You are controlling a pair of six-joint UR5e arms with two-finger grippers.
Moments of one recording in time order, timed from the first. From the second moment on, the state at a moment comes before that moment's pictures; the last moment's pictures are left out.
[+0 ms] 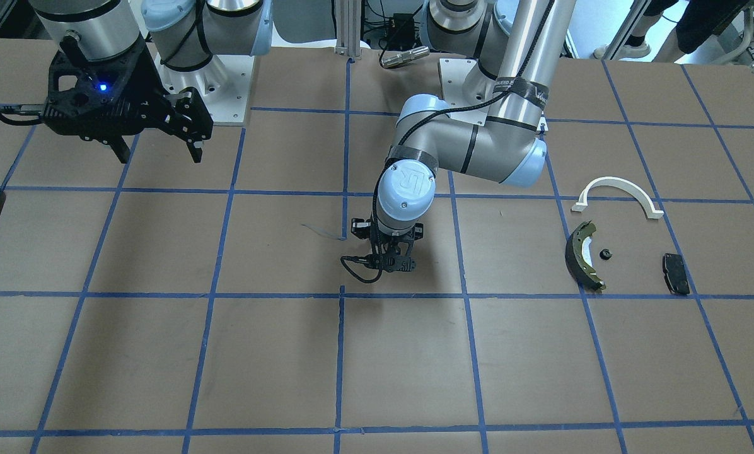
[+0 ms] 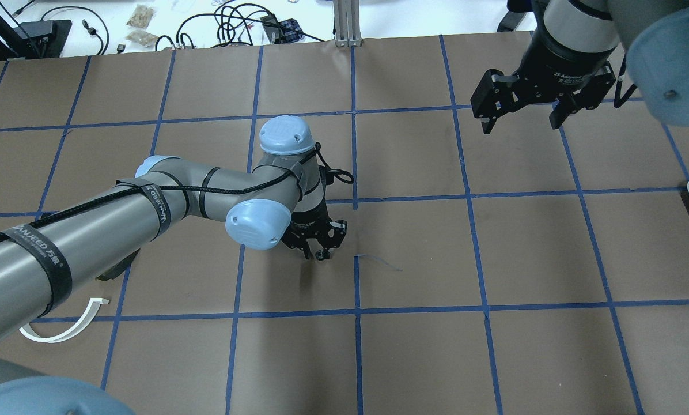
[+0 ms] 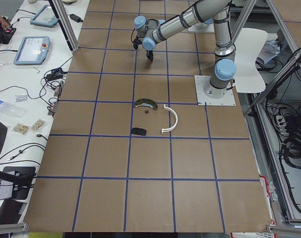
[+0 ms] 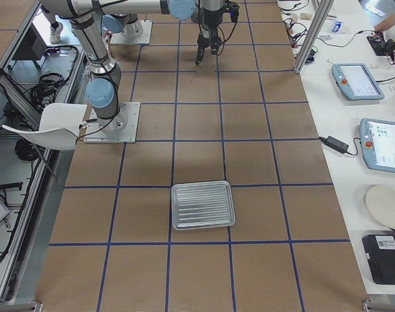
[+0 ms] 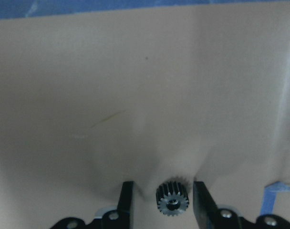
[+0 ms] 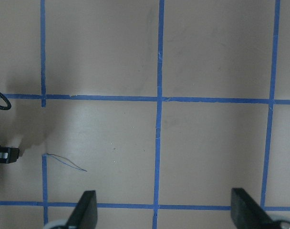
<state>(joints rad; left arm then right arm) -1.86 -2.00 -1.88 -1.08 1.46 -0.22 1.58 -1.60 1.59 -1.62 -1.57 -0.02</state>
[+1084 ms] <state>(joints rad) -1.56 -1.94 -1.60 -1.39 1.55 -0.02 1.58 -1.60 1.59 -1.62 -1.57 -0.02</state>
